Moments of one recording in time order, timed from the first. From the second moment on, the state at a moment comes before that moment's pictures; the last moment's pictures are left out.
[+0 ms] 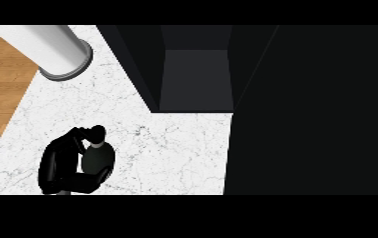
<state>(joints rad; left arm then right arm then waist) 0.04 0.06 0.22 -1.30 0.08 -0.25 -0.62 -0.14 -0.11 0.01 -2.43 -0.18 0.11 0.66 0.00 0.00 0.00</state>
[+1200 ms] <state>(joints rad) -0.05 0.00 -0.24 -1.89 0.14 0.10 -0.02 -0.09 -0.10 0.01 -2.43 -0.18 0.14 0.61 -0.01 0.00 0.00</state>
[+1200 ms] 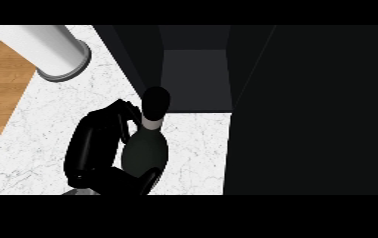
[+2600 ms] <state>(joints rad) -0.57 0.00 -0.50 -1.57 0.11 0.69 0.08 -0.08 -0.09 -0.02 -2.42 -0.21 0.18 0.62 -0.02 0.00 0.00</state>
